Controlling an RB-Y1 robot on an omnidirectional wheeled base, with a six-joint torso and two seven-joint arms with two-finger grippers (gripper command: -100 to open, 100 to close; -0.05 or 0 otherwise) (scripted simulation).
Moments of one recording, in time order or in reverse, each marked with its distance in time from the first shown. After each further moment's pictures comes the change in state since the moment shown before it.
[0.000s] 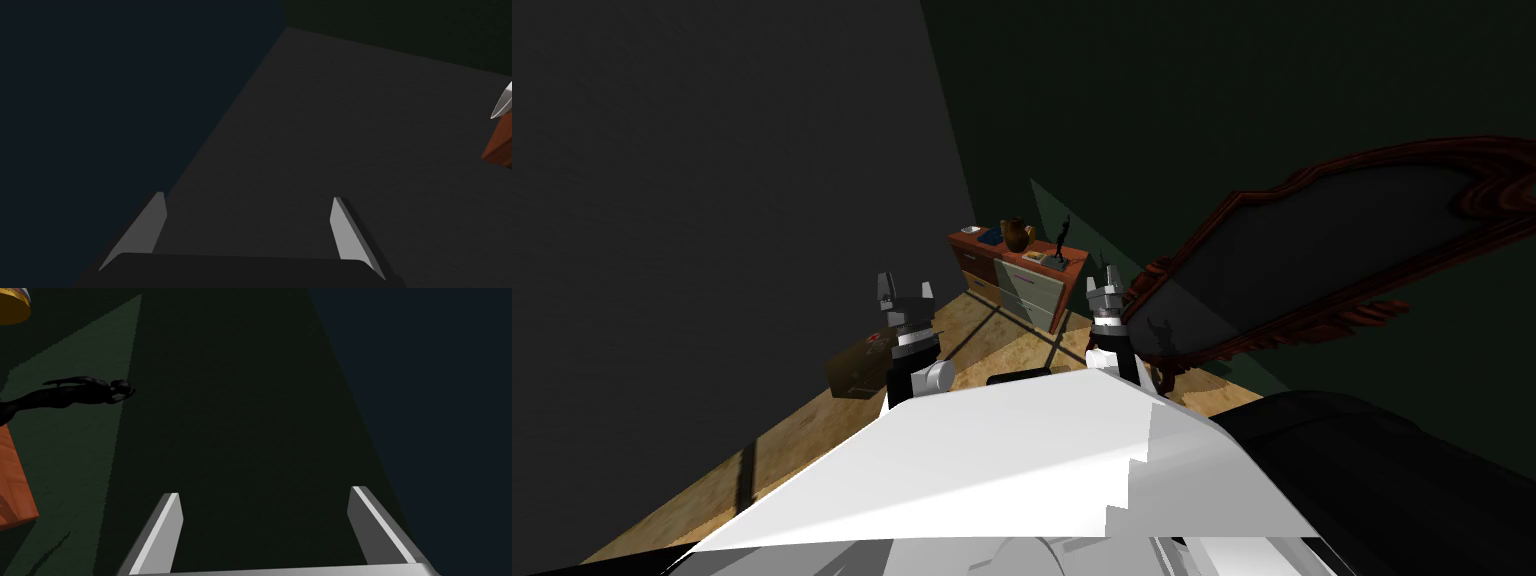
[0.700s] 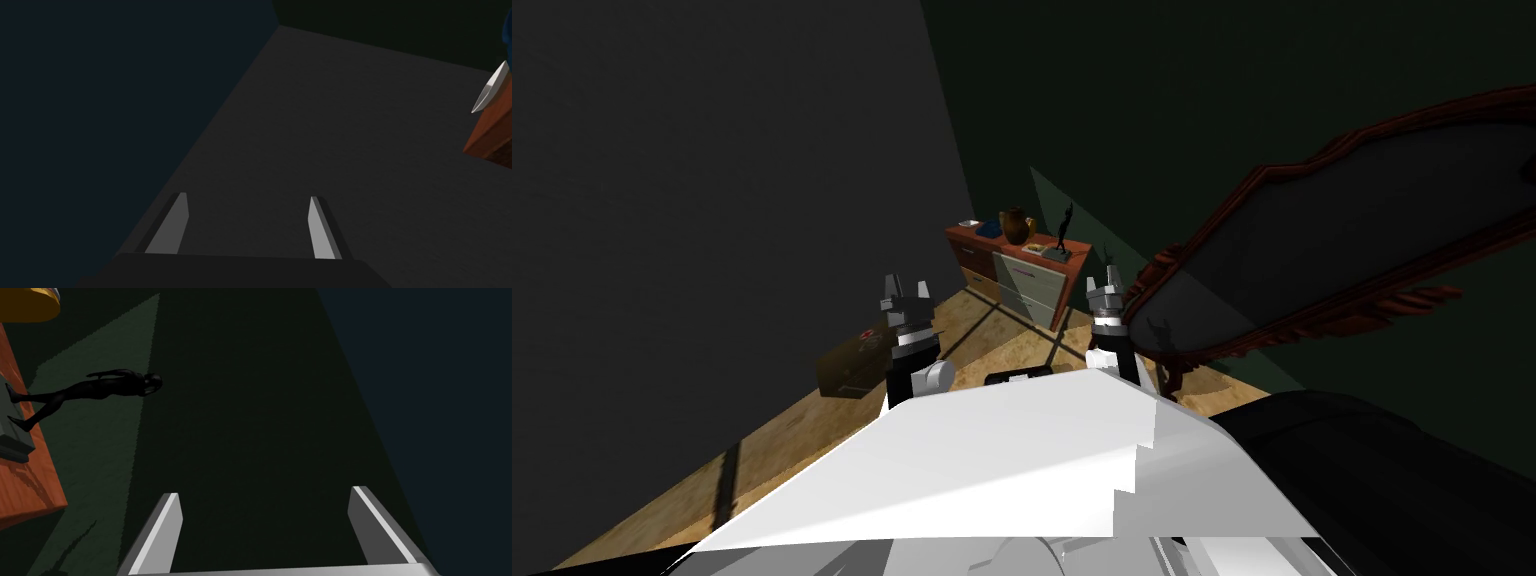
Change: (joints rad) left arm 0.000 0.000 0.000 0.000 0.000 0.000 0.000; right arm 0.000 0.000 0.000 0.000 0.000 0.000 0.000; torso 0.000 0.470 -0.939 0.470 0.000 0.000
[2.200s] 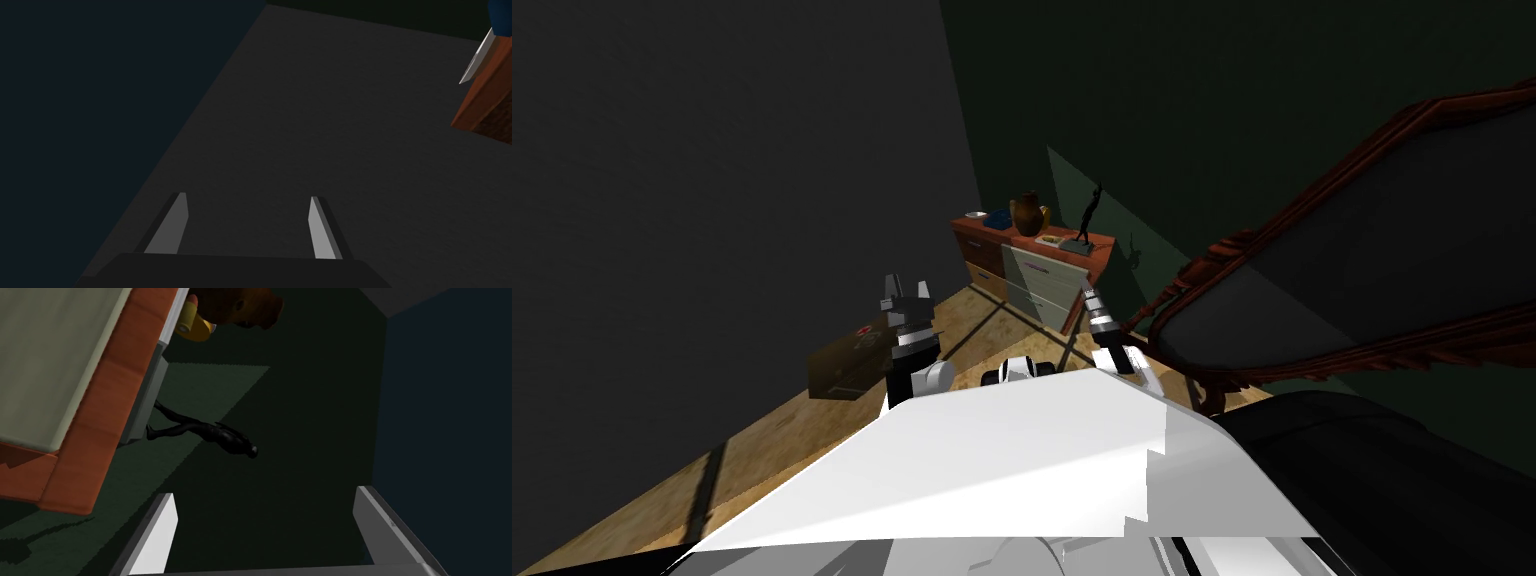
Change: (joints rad) left arm 0.000 0.000 0.000 0.000 0.000 0.000 0.000; right arm -0.044 -0.143 -0.028 0.103 0.306 0.181 0.221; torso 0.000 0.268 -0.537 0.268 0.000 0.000
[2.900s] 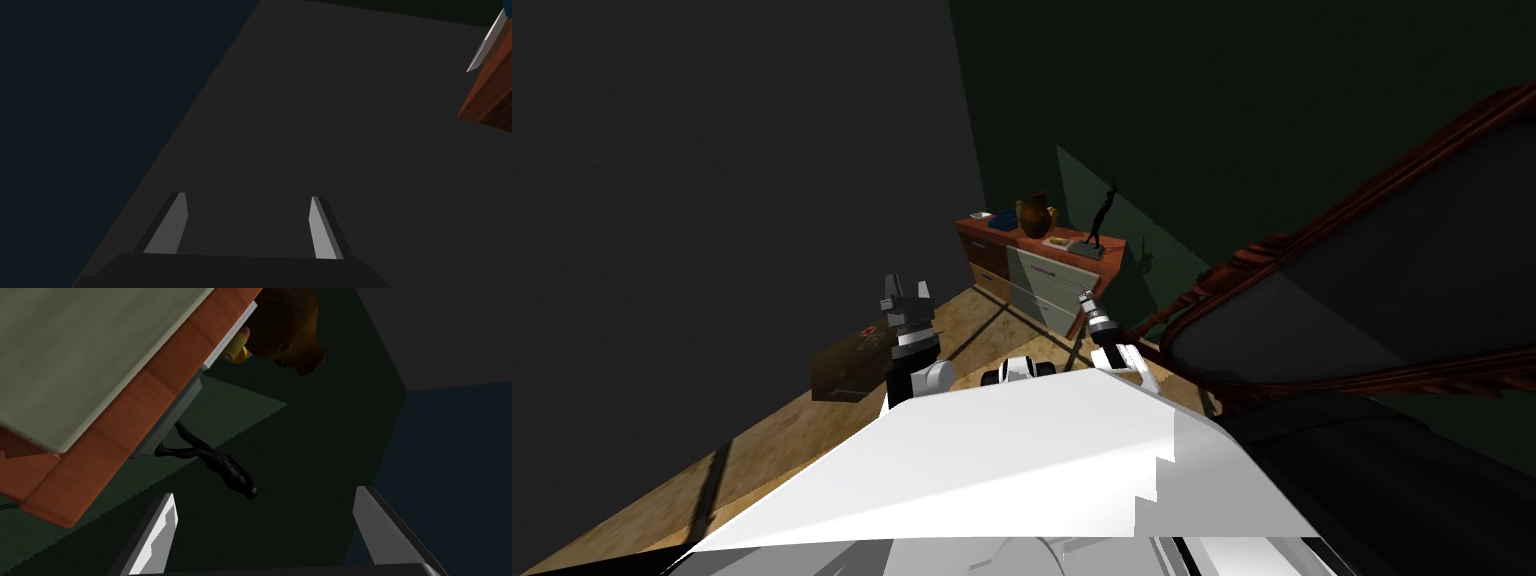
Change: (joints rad) left arm 0.000 0.000 0.000 0.000 0.000 0.000 0.000; right arm -0.020 -0.006 -0.008 0.044 0.178 0.108 0.125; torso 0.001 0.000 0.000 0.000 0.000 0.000
